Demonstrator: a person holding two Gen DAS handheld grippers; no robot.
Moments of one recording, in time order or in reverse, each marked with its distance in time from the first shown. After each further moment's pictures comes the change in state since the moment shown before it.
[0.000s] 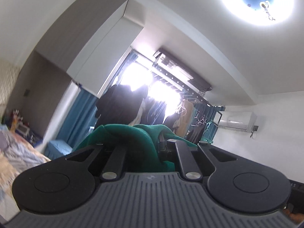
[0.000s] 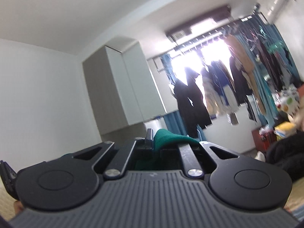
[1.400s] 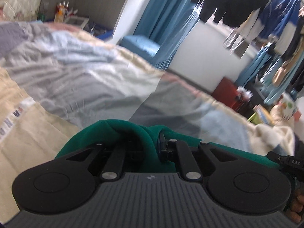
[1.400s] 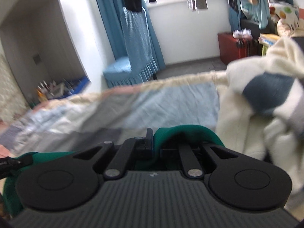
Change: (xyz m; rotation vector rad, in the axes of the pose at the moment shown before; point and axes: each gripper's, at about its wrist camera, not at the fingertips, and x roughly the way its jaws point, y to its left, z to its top) left arm 0.581 0.618 -0.464 -0.072 0.698 0.511; right arm 0.568 -0.212 -0.466 -0.022 0.652 -0.409
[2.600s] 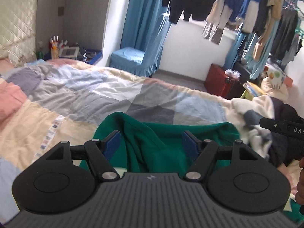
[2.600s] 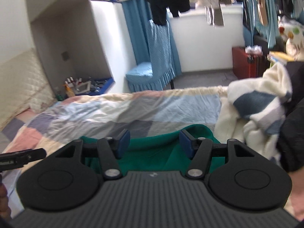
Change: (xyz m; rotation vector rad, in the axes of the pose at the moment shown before) left arm -0.284 -0.093 -0.053 0.245 -0.058 0.026; right arm -0.190 0.043 0.001 -0.097 -0.048 0.111
